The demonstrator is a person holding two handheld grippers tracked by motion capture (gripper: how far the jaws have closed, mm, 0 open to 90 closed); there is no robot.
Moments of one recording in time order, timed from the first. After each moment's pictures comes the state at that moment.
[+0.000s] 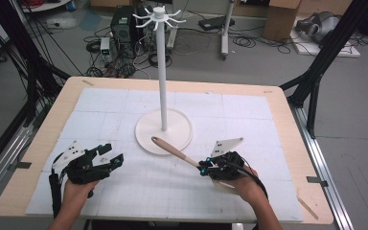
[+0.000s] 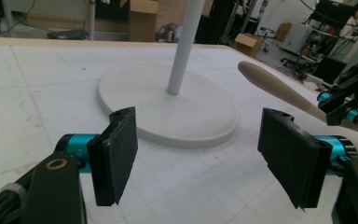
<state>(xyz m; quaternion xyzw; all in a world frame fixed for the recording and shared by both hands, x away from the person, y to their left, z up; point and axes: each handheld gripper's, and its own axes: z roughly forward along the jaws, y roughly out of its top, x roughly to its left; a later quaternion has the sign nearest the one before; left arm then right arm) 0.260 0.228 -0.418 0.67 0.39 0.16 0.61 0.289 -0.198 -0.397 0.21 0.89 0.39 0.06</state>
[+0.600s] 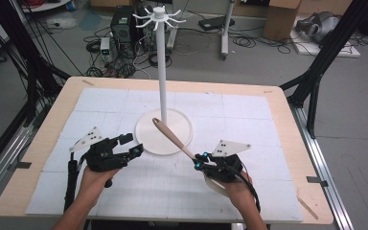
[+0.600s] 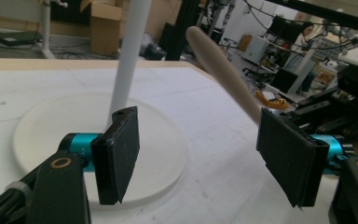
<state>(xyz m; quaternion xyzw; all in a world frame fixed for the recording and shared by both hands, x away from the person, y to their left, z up) 0.284 0.174 -0.384 0.67 0.35 0.10 0.65 0.273 -0.187 -0.389 0.26 0.83 0.47 0.12</state>
